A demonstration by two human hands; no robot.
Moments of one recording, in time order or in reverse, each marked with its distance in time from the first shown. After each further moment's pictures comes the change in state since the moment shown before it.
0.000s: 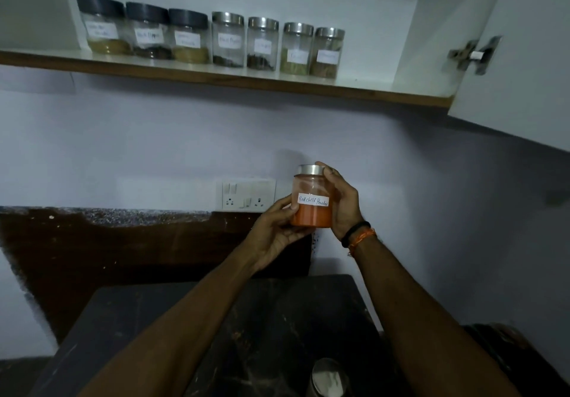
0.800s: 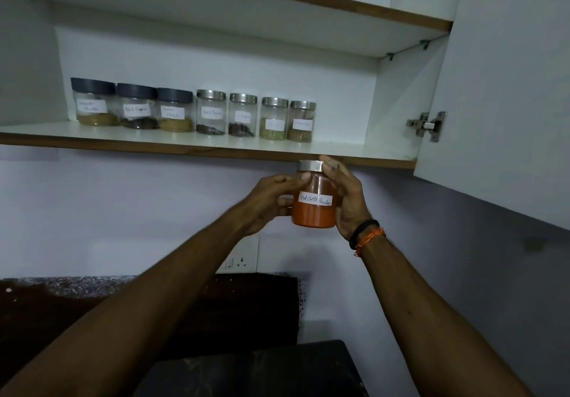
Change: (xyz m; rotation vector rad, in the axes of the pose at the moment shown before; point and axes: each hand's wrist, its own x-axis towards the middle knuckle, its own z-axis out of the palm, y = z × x) left_hand 0.081 0.131 0.093 0.673 -0.121 0.202; right_hand 0.040 -0.117 0.018 -0.223 -0.013 -0.318
